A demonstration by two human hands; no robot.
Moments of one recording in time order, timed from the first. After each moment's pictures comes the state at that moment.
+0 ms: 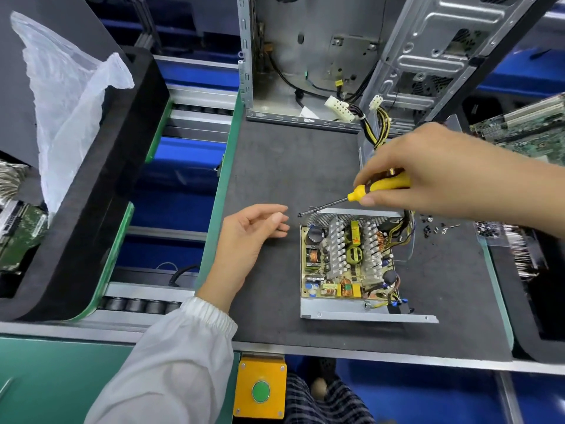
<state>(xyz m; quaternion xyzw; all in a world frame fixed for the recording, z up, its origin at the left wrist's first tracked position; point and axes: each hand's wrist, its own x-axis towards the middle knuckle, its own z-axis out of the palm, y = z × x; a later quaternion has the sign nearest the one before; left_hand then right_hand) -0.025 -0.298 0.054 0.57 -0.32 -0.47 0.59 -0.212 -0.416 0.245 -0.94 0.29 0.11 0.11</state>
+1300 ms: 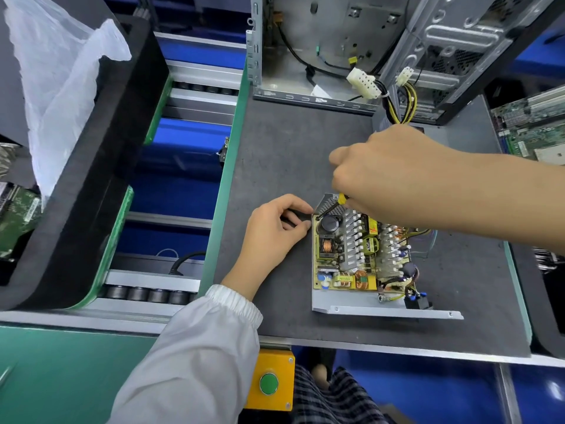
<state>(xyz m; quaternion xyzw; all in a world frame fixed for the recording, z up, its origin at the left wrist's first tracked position) -0.037 -0.311 0.044 0.65 -0.45 -0.42 0.44 -0.156 -0.399 0.204 -0.93 0.17 0.27 -0.20</state>
